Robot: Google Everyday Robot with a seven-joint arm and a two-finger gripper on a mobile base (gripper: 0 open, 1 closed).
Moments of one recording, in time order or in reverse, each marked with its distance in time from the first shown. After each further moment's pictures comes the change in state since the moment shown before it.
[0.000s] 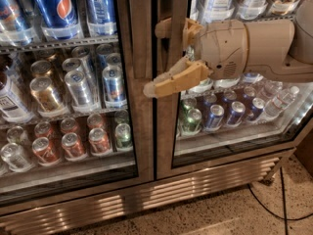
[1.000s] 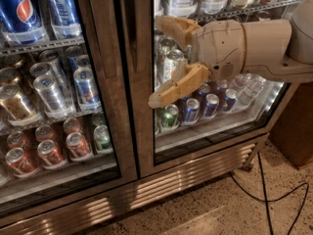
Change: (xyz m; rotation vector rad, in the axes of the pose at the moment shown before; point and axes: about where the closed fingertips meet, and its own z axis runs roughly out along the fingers) arm 0.000 0.000 0.000 0.000 0.000 0.000
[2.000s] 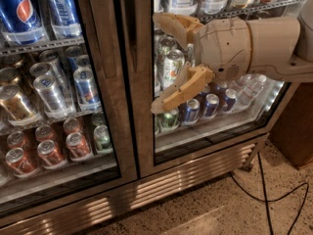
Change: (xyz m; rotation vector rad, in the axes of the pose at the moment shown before) arm -0.012 0.016 -0.003 -0.025 0.002 -0.060
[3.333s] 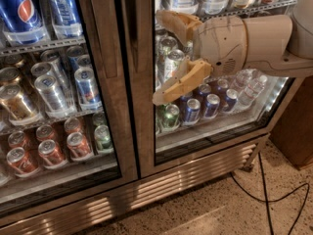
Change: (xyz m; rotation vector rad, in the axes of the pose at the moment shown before) arm 0.010 -0.020 0.000 0.000 -0.014 0.033
